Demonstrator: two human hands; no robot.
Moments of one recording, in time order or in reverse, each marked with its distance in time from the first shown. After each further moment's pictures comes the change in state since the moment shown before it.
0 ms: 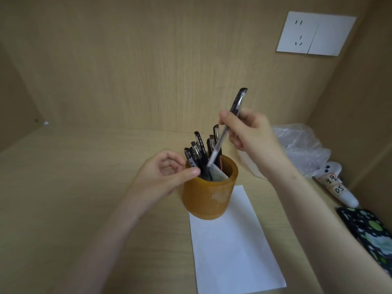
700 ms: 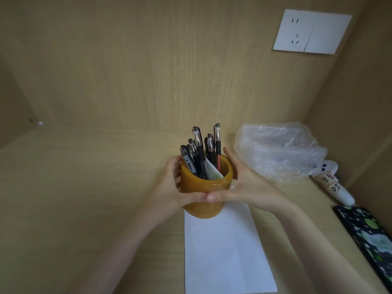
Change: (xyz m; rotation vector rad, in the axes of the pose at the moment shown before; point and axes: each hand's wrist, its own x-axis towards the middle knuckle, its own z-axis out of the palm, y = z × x) left_hand 0.013 -0.047 0.023 0.058 -0.123 -0.012; right_hand -0.039 0.061 -0.016 -0.320 -0.410 0.159
